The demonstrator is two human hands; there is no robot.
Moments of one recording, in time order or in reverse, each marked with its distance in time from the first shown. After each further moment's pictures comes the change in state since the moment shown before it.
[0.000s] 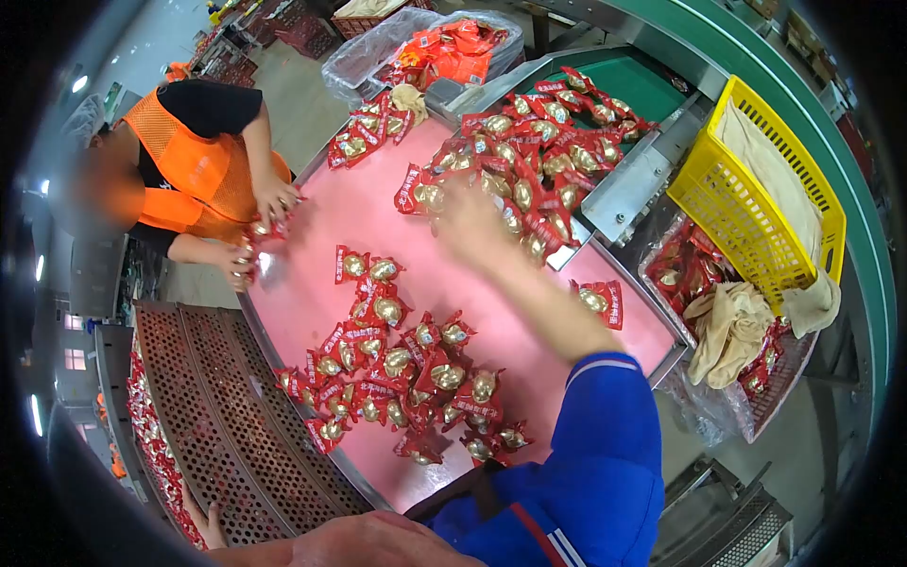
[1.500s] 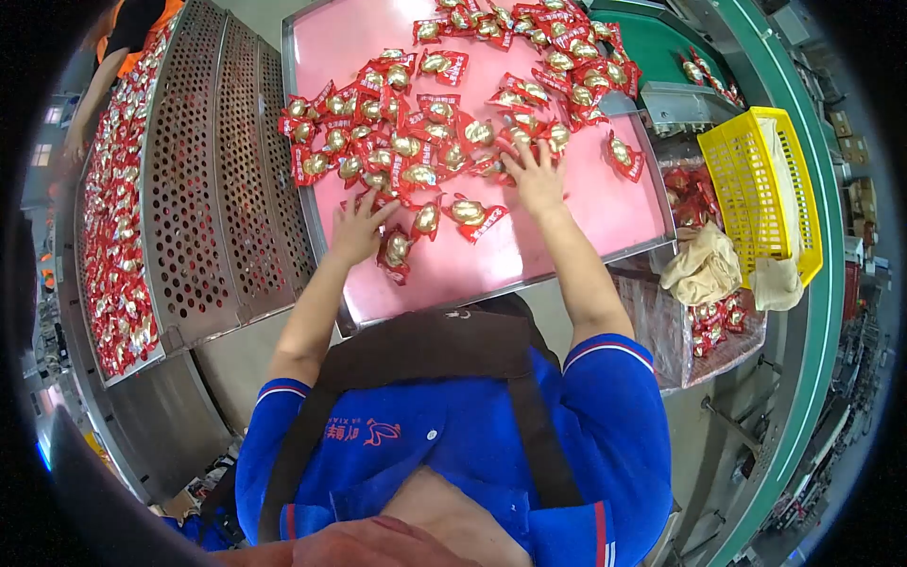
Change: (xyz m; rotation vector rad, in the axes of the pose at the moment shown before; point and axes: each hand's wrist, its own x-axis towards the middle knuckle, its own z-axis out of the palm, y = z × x) left_hand -0.142 0.048 0.347 0.307 -0.462 0.511; right_hand -0.264 -0.156 -0.088 -0.153 -0.382 -0.083
